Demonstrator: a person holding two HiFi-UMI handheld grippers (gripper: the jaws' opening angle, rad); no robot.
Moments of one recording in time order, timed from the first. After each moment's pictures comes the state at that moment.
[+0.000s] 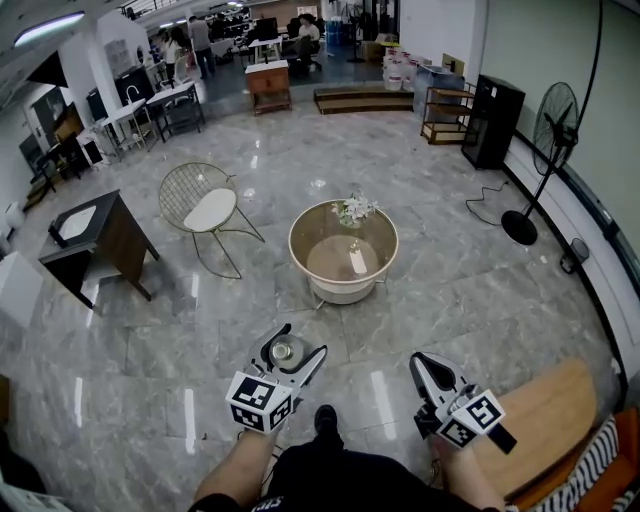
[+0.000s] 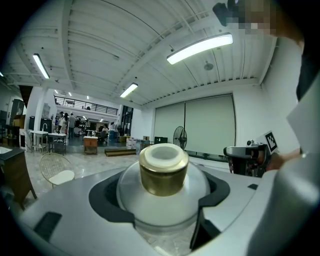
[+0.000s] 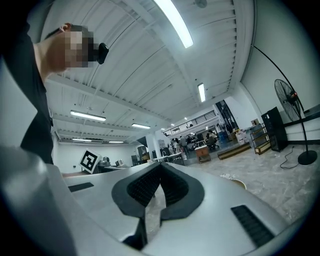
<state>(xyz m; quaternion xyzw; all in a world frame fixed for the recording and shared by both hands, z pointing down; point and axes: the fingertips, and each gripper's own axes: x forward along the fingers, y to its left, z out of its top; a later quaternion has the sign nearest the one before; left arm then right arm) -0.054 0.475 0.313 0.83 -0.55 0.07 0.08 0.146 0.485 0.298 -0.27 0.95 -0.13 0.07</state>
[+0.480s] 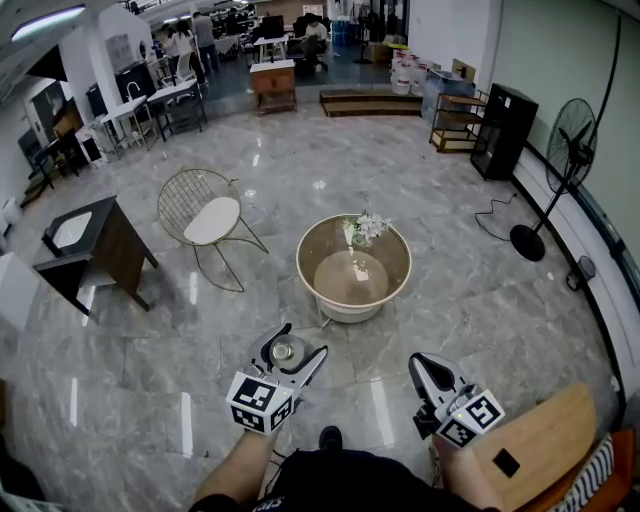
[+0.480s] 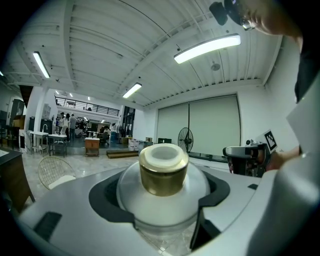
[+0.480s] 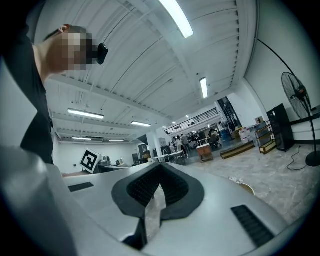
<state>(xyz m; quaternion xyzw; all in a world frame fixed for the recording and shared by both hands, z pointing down) -0.152 0.350 0.303 0.83 -0.55 0.06 0.08 0.045 0.357 0.288 -0.26 0.95 -0.14 0.06</state>
